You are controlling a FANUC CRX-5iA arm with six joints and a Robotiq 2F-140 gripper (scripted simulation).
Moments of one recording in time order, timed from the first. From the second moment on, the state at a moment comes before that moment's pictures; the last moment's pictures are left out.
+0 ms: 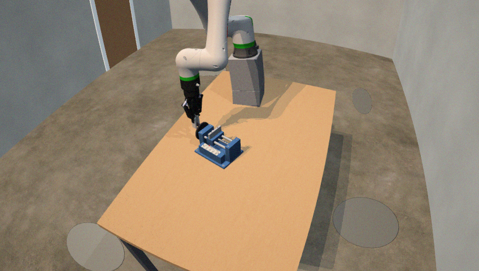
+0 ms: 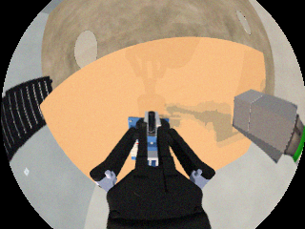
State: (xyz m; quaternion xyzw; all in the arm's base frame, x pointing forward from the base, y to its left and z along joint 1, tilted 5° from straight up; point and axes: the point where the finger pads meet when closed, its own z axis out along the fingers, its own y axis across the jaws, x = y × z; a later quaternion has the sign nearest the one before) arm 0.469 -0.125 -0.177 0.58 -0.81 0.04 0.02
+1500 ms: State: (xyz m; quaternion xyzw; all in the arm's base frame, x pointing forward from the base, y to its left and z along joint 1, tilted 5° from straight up) arm 0.434 -0.118 -0.232 0.58 -0.81 0.04 0.02
